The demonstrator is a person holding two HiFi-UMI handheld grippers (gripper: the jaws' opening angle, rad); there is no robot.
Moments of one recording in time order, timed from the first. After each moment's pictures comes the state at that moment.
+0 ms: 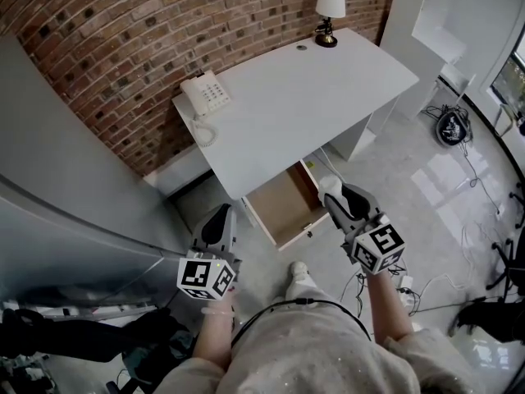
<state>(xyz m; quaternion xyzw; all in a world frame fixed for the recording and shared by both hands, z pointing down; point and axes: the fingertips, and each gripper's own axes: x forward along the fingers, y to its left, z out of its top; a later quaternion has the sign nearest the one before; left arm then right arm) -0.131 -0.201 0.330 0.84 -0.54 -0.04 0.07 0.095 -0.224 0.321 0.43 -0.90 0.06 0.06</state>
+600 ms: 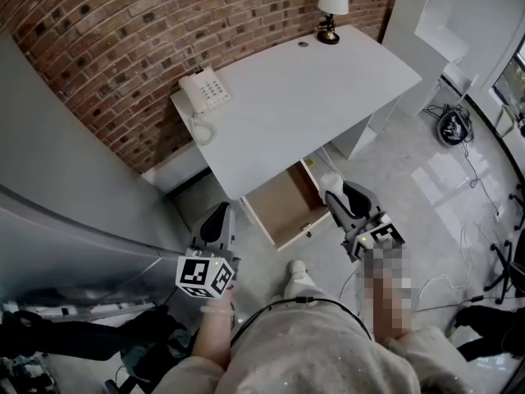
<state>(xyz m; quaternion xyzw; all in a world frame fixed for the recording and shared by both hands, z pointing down) -0.131 -0.214 0.338 0.84 -0.54 -0.03 0.08 0.098 -0.239 0.323 0.43 -0.90 0.05 0.05</state>
